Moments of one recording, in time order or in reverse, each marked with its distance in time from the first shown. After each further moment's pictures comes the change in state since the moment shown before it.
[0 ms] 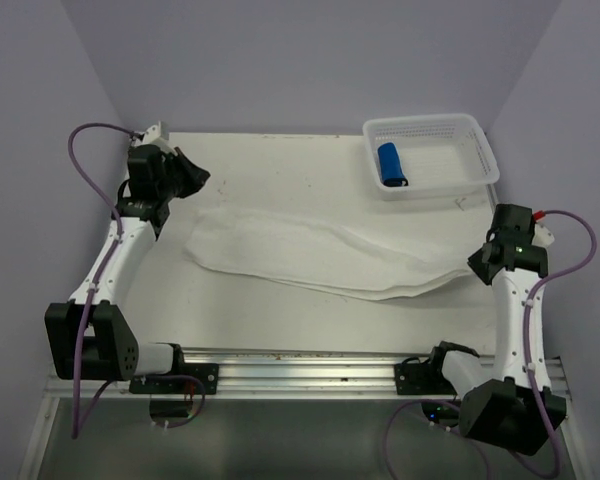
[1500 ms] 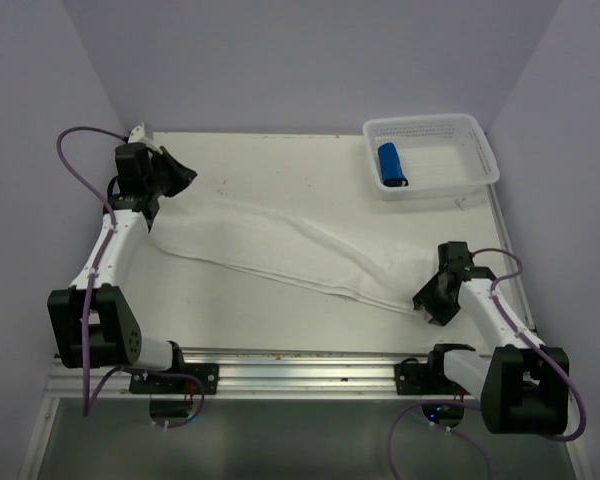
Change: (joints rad) left arm 0.083 0.072 0.027 -0.003 0.035 -0.031; right arm 0.244 0.076 -0.420 0.206 -0.200 0.145
